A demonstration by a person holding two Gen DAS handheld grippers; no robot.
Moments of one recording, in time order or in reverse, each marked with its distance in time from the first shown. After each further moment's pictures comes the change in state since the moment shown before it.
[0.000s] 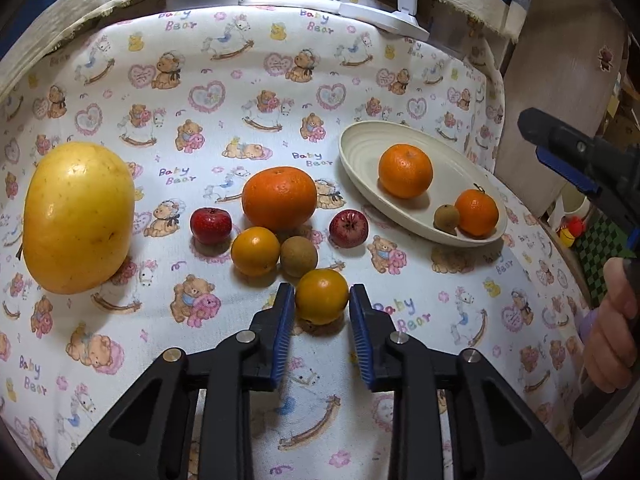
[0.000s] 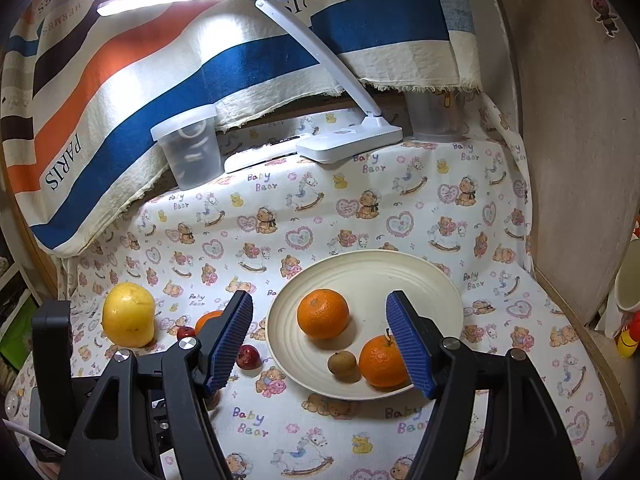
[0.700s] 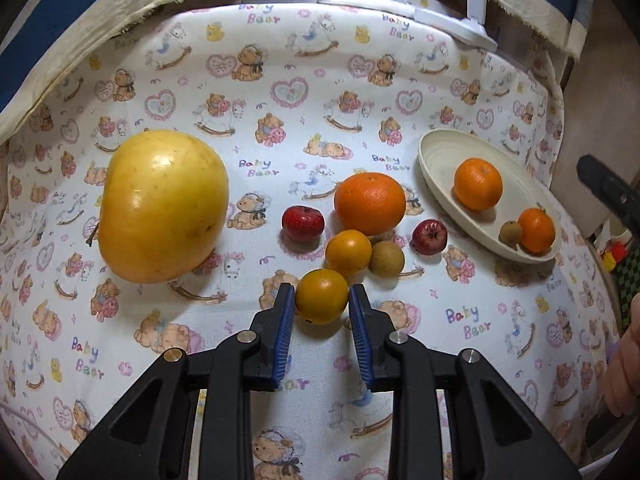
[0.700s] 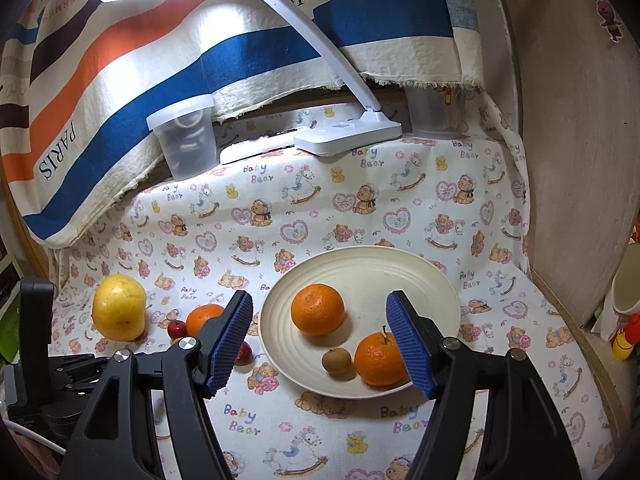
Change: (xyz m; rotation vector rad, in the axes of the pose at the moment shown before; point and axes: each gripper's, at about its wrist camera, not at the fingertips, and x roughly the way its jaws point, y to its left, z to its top) left arm -0.007 0.029 0.006 -0.084 0.041 0.192; right arm 0.005 0.003 -0.002 -0.026 0.020 -0.034
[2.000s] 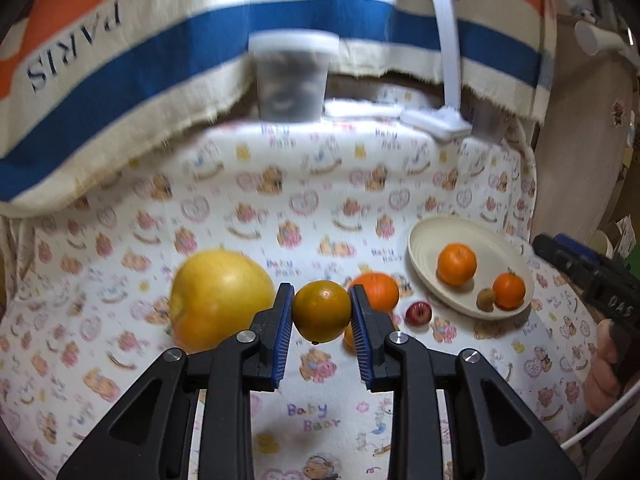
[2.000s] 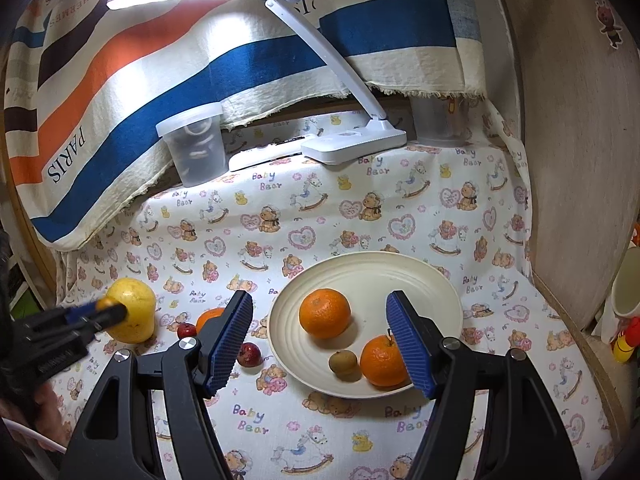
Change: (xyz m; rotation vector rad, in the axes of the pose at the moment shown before) left arm -0.071 0.020 0.022 0.041 -0.295 -0.019; right arm -0.009 0.004 0.002 -0.002 -0.016 0.021
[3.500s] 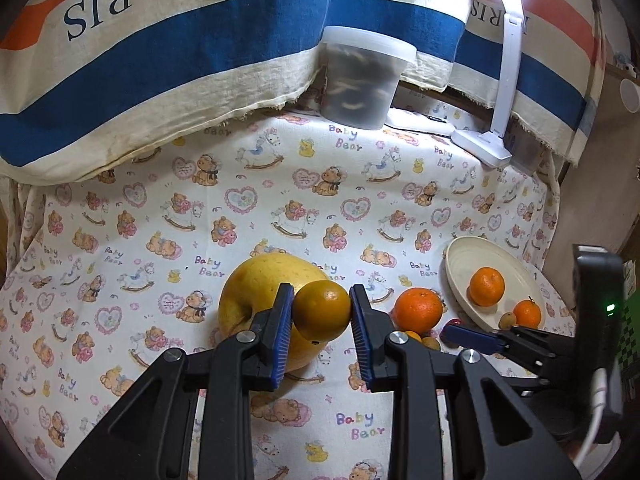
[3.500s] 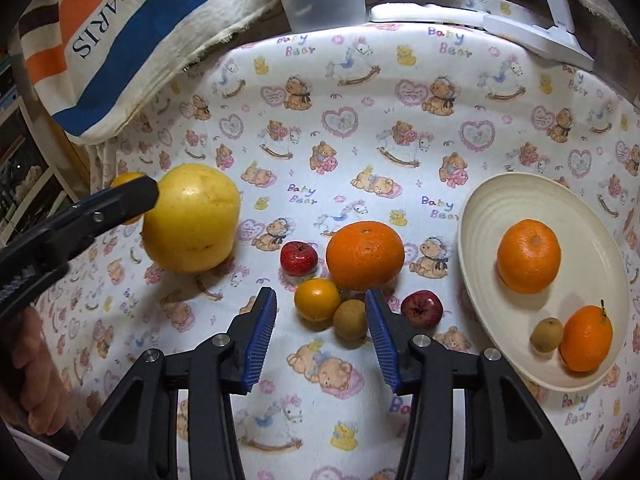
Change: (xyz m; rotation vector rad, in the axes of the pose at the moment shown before) left arm 0.007 0.059 0.010 -0.134 0.046 0.004; right arm 0.102 0.118 -0.025 -0.146 0.417 0.209
